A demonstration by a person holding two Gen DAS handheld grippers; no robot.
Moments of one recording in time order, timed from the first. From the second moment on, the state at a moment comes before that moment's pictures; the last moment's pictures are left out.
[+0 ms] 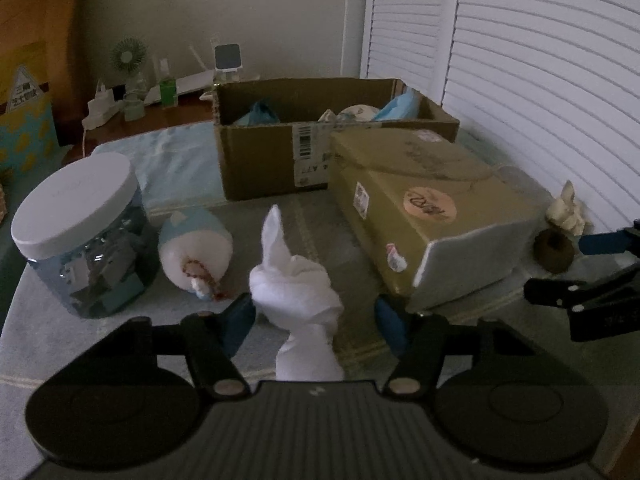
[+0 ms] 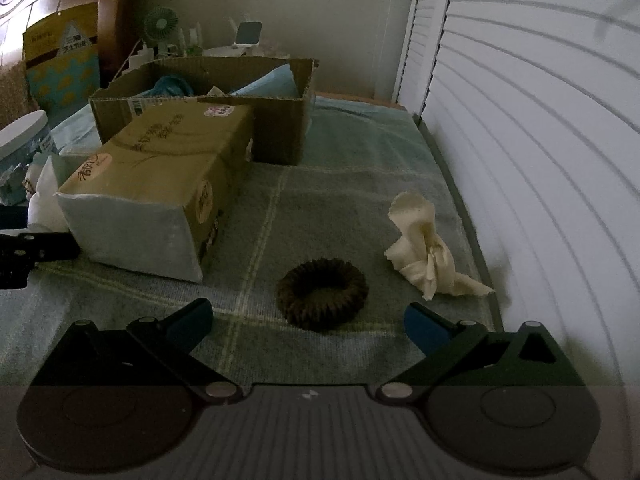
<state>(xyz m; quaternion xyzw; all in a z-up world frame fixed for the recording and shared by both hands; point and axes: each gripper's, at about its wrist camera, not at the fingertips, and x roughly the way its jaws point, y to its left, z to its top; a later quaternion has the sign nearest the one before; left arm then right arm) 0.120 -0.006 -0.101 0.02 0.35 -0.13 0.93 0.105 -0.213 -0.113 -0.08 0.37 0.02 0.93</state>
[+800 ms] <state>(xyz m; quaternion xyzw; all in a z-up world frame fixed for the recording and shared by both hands) 0.129 -0.004 -0.096 0.04 0.33 -0.12 0.93 0.097 -0.208 -0.095 -0.09 0.36 0.00 0.93</state>
